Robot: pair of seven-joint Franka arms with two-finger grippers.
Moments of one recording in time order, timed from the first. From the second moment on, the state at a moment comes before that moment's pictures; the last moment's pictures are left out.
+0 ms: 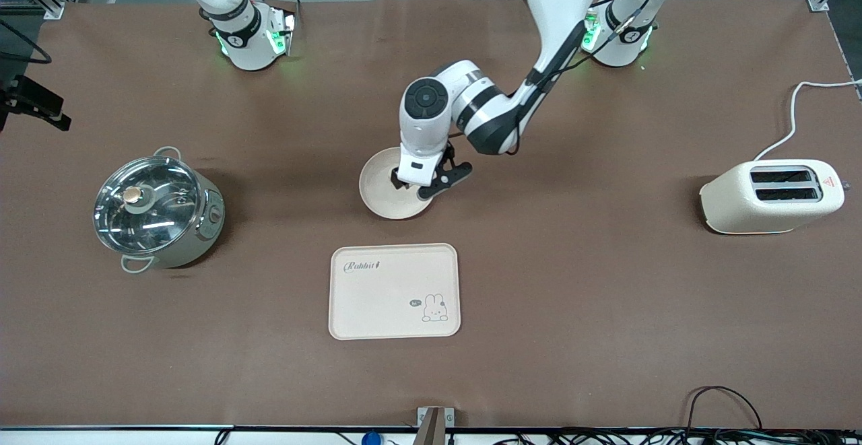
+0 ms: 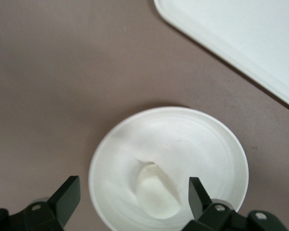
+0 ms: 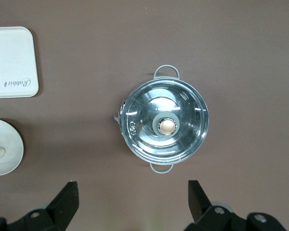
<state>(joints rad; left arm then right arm) -0.76 0.70 -0.17 -1.52 0.04 2.26 -1.53 -0.01 -0.02 -0.07 -1.49 -0.03 1.46 -0.08</state>
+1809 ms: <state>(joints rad) -0.57 0.61 -0.12 -1.47 0.15 2.13 -1.52 0.02 -0.04 -0.08 -1.49 -0.03 1.45 -0.06</state>
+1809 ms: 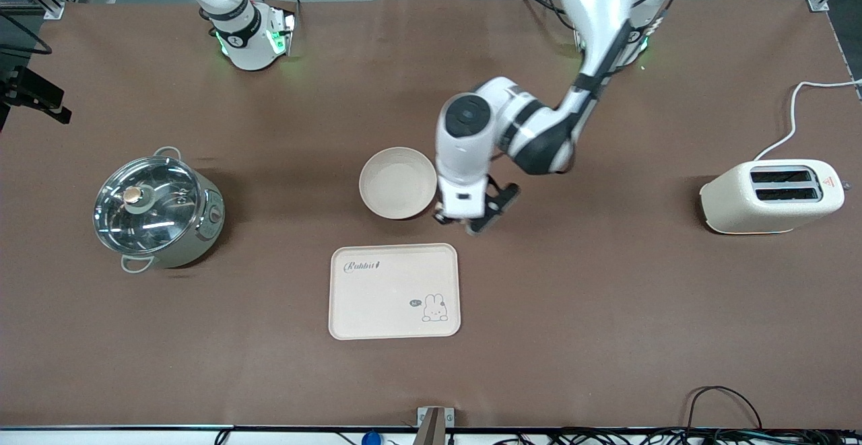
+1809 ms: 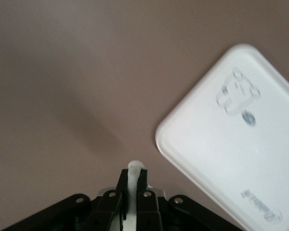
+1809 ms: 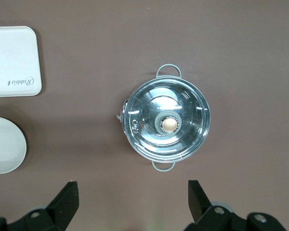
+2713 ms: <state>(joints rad) -0.19 0.65 -0.12 -1.63 0.16 2.05 -1.04 0.02 -0.05 -0.07 -1.55 -0.03 1.48 -0.05</state>
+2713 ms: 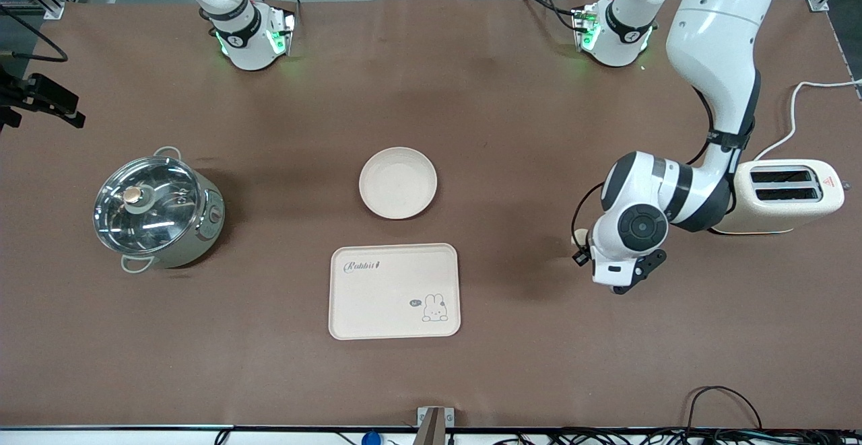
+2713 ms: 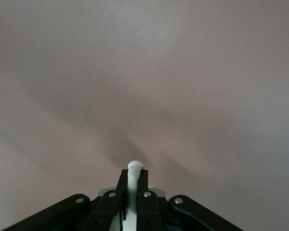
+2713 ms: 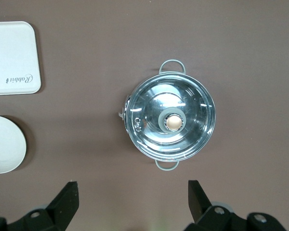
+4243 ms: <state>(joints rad) -0.12 0.28 -0.13 -1.49 0.16 1.84 -0.63 0.03 -0.06 -0.07 -1.56 0.01 1.47 -0.03</state>
